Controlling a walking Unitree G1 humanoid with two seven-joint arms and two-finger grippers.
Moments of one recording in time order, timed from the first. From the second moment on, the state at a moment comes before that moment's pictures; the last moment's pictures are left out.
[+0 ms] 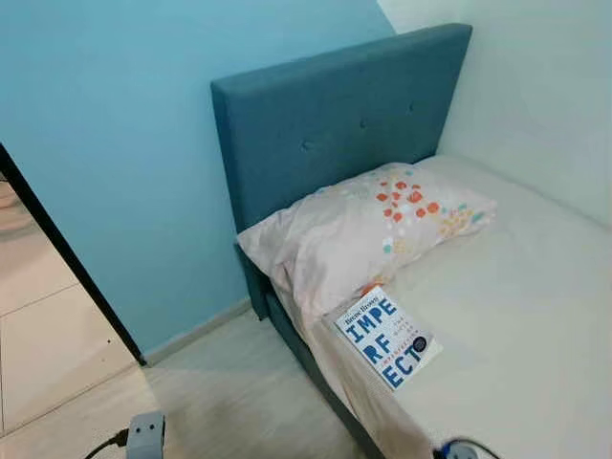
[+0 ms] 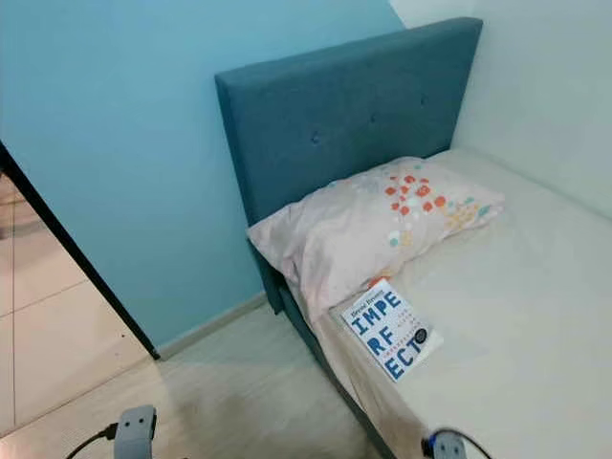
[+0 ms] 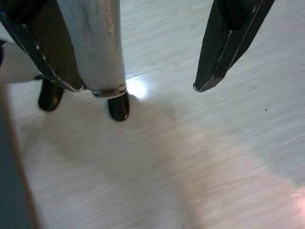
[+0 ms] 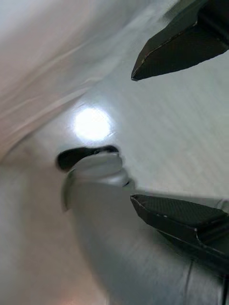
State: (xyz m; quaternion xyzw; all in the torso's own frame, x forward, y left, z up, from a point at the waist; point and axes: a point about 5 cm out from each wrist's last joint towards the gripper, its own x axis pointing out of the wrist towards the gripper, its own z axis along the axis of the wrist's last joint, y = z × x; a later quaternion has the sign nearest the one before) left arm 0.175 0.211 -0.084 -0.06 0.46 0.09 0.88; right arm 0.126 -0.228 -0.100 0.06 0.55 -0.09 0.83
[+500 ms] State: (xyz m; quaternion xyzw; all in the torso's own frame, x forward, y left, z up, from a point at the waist) left arm 0.171 0.203 -0.088 -0.06 0.47 0.07 0.88; right arm 0.105 -0.245 -0.103 0.06 0.57 -0.12 0.81
